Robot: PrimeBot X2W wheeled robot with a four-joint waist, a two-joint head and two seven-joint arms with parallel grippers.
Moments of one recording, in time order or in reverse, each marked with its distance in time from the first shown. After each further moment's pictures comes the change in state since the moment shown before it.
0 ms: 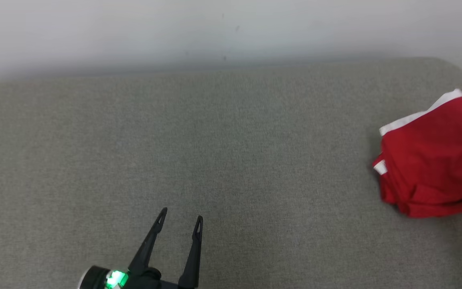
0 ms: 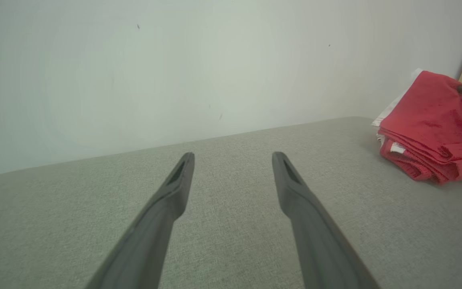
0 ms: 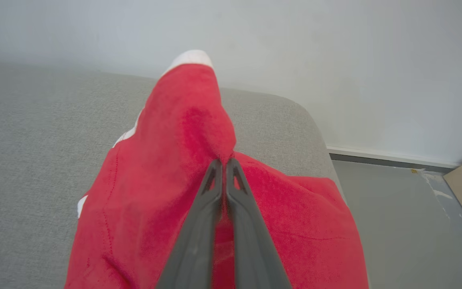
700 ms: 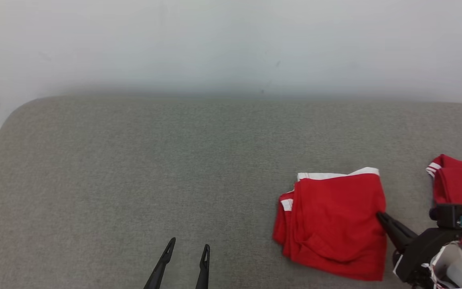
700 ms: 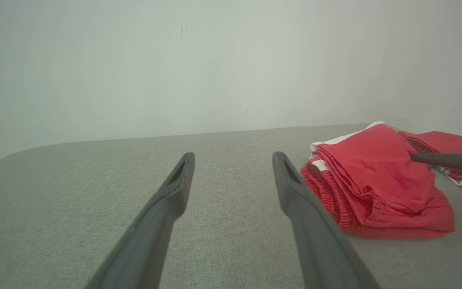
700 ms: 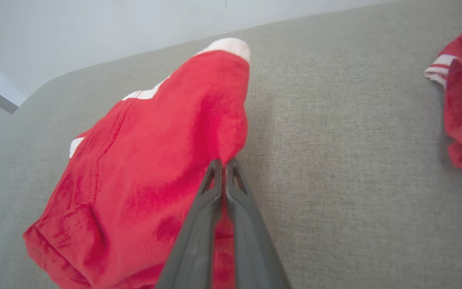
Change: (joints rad) left arm 0.079 -0.014 -0.033 0.031 -0.038 0.020 0.000; right arm 0.258 0.277 -0.006 -0.080 0.170 0.000 -0.034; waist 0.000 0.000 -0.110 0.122
